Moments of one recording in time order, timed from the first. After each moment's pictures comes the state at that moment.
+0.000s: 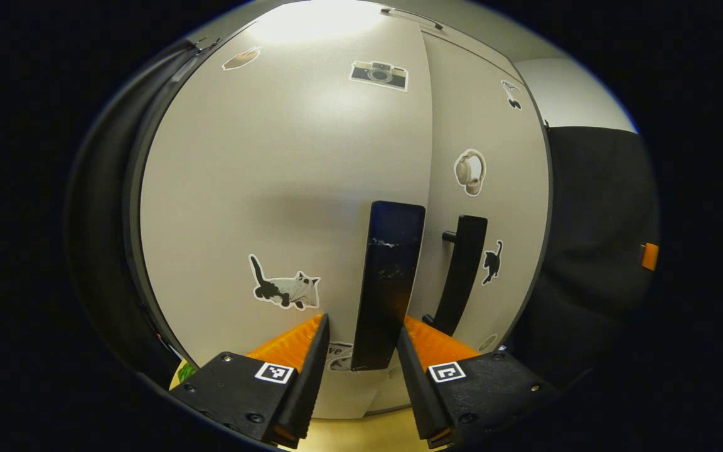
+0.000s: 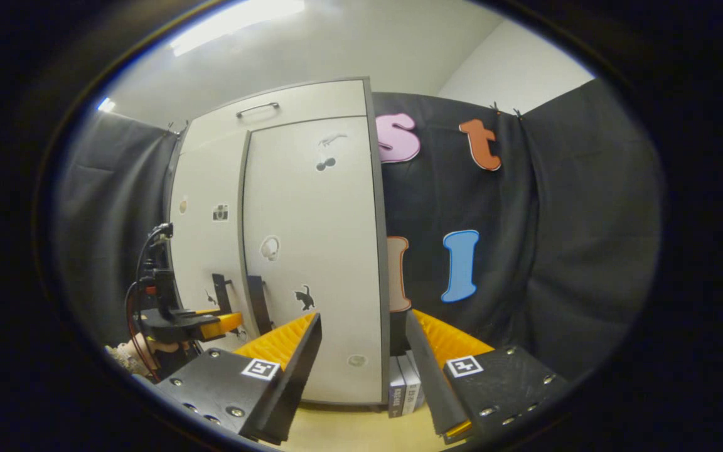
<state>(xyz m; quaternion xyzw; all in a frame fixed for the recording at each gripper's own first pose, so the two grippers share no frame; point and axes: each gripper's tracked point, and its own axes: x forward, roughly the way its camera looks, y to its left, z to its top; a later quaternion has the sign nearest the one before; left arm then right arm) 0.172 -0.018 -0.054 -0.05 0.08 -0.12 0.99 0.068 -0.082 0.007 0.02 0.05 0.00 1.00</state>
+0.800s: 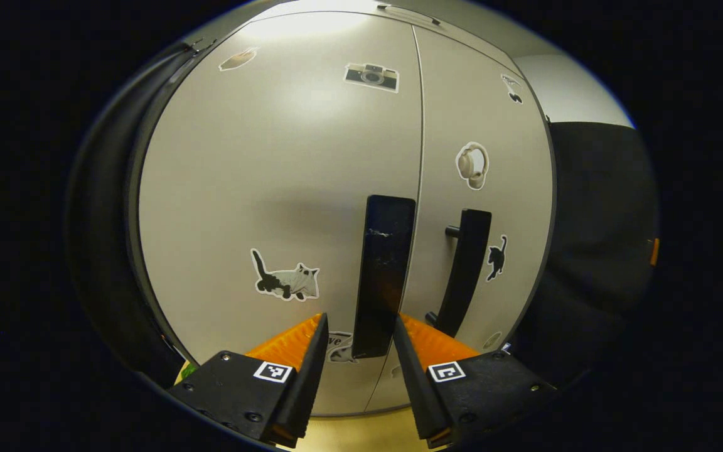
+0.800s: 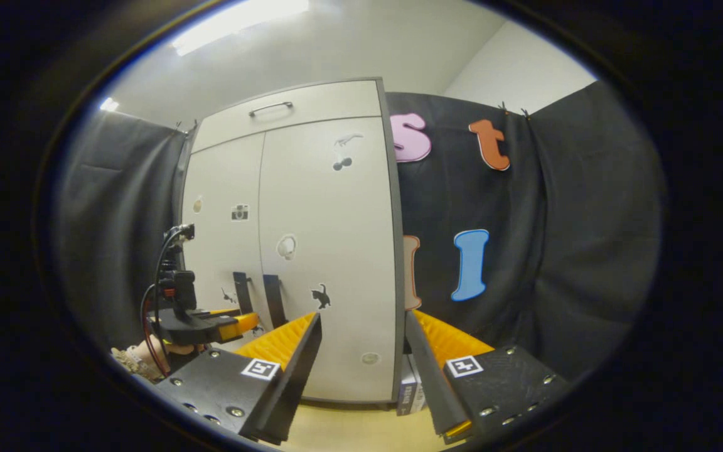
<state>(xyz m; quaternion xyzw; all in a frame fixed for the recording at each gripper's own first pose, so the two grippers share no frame) 0.151 -0.016 -0.052 -0.03 0.08 -0.11 0.99 0.058 -0.054 0.012 0.03 0.05 0.02 1.00</state>
